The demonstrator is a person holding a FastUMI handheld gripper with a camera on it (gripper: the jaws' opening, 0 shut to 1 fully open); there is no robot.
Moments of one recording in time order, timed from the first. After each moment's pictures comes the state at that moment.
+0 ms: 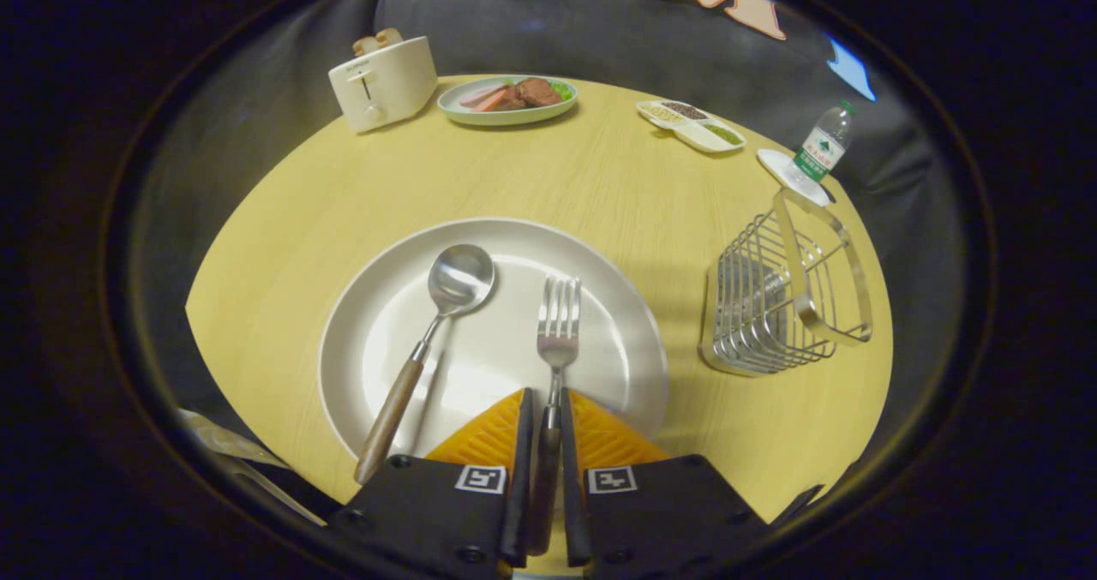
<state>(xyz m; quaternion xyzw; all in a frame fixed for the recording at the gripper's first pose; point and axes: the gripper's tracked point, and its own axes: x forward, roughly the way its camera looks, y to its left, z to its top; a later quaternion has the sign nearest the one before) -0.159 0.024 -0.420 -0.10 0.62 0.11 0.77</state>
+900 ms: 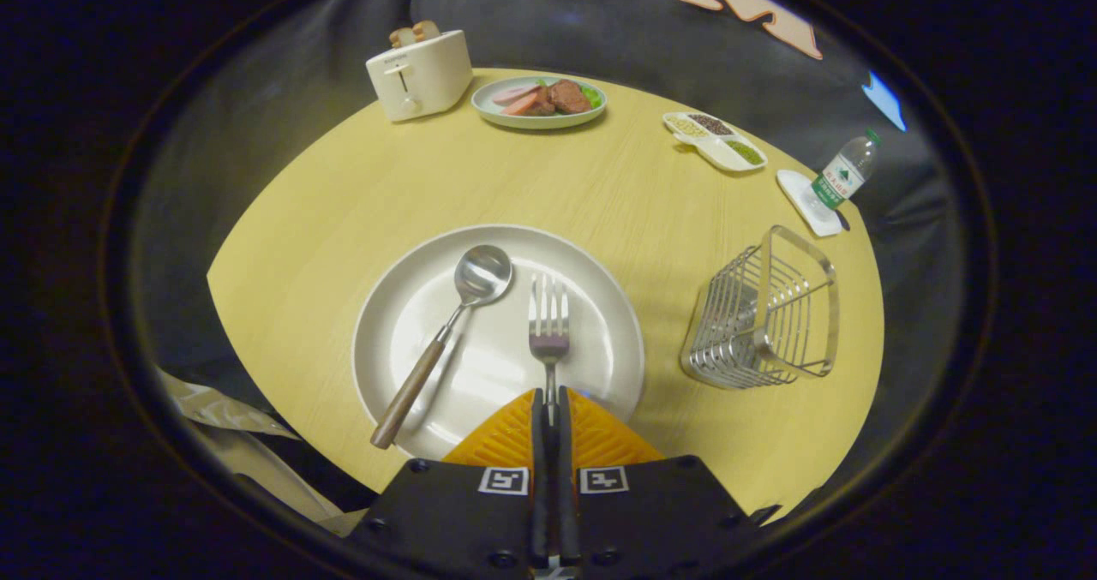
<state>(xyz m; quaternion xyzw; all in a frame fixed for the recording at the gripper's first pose) -0.148 0.021 -0.377 -0.13 0.63 0.17 0.75</state>
